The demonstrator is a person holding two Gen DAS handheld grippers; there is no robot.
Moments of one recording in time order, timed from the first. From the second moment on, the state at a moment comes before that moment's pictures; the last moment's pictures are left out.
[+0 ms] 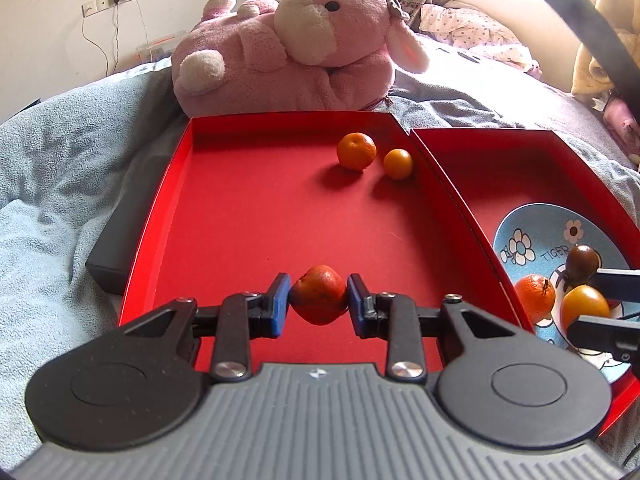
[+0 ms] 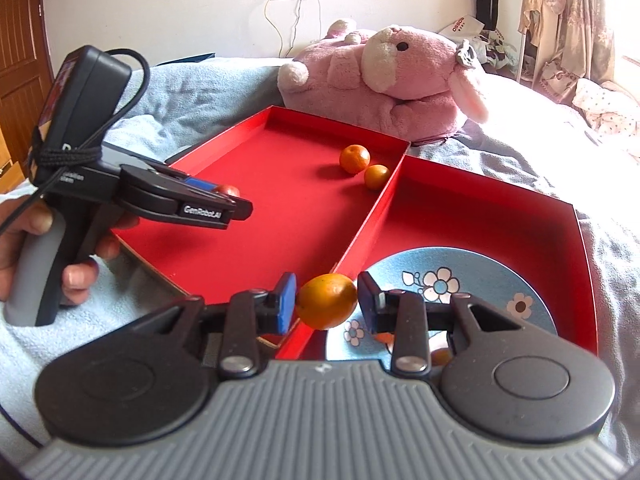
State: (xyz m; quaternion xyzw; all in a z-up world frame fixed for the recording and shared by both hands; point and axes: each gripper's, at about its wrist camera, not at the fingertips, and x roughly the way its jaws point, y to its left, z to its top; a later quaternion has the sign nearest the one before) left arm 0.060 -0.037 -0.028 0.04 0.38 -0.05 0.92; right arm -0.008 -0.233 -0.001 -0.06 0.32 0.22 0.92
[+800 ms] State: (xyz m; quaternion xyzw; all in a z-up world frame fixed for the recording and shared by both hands) left arm 0.063 -0.049 -0.025 0.06 0.37 -0.05 0.93; right arm -0.009 -0.314 -0.030 -0.03 0.33 0.13 0.93
